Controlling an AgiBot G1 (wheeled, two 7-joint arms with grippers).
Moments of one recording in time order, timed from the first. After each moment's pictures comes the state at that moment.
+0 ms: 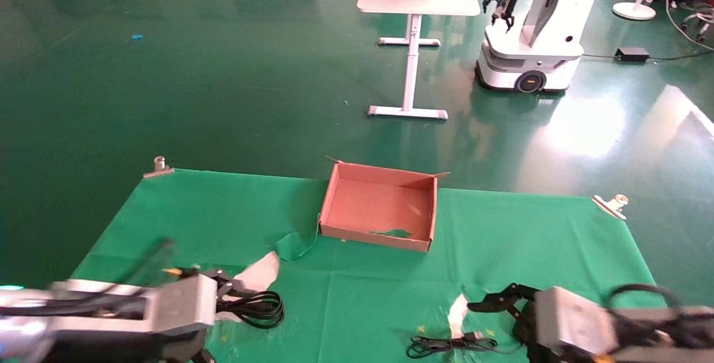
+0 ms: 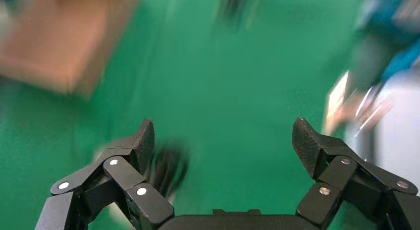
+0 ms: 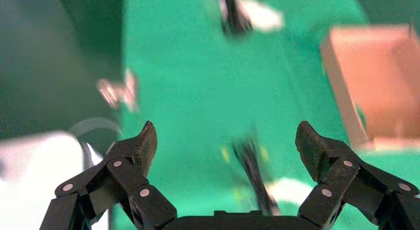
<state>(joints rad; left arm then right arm) -1.30 0.68 0.55 -1.35 1.49 1.42 -0.28 1.13 -0.58 -0.43 1.33 -1.20 -1.40 0.21</state>
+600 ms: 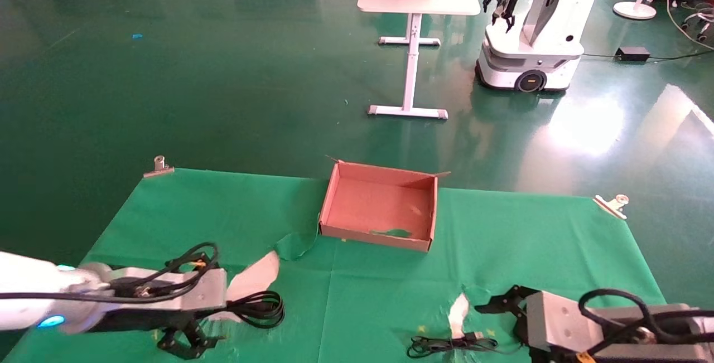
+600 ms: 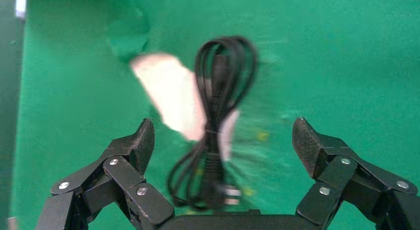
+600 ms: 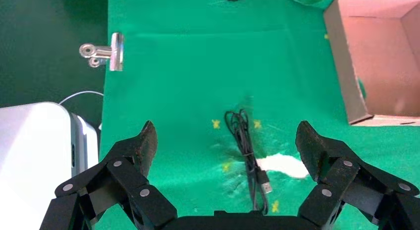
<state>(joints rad) -1.38 0.82 0.69 -1.31 1.91 1.32 -0.34 1.18 -0.60 -0.47 1.33 -1.30 -1.40 0.23</state>
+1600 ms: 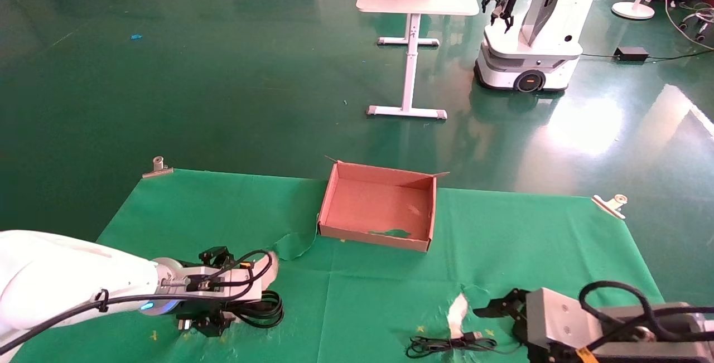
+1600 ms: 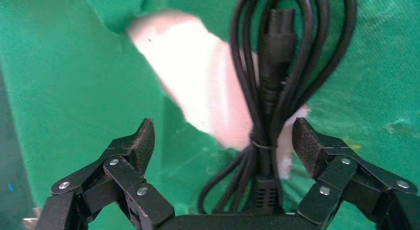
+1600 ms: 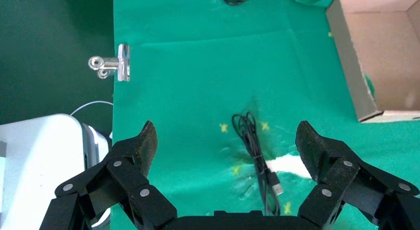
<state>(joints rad) -1.40 1.06 0.83 -1.07 2.31 1.15 -0.40 1.19 -0.61 -0.49 1.32 -1.34 -1.40 0.28</state>
